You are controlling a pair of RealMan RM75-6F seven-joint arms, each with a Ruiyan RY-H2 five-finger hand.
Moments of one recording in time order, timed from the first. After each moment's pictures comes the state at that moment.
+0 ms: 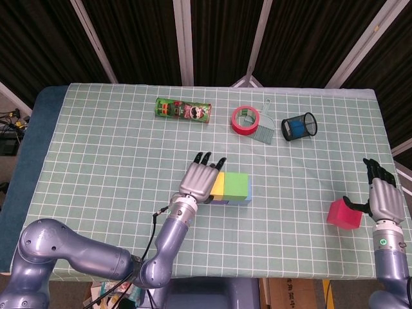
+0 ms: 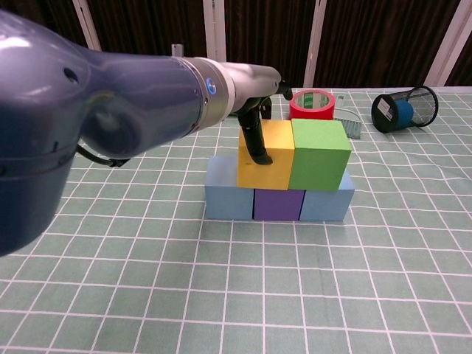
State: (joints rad) left arm -1.30 -1.77 -0.40 -1.72 0.26 1.31 1.01; right arm 0.32 -1.06 0.25 -1.84 -0.80 1.22 -0.17
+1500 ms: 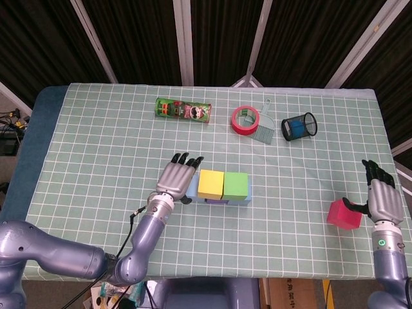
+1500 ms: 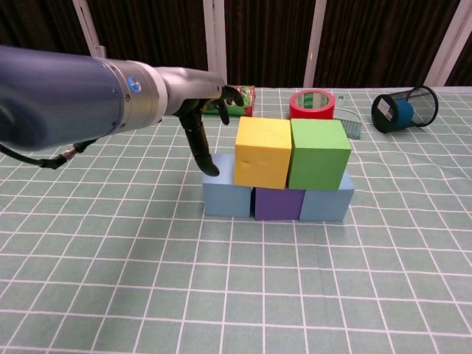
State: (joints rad) left arm -1.17 -1.62 -0.33 -1.83 0.27 1.26 0.91; right arm 0.32 -1.07 0.24 -1.83 -0.80 1.22 -0.19
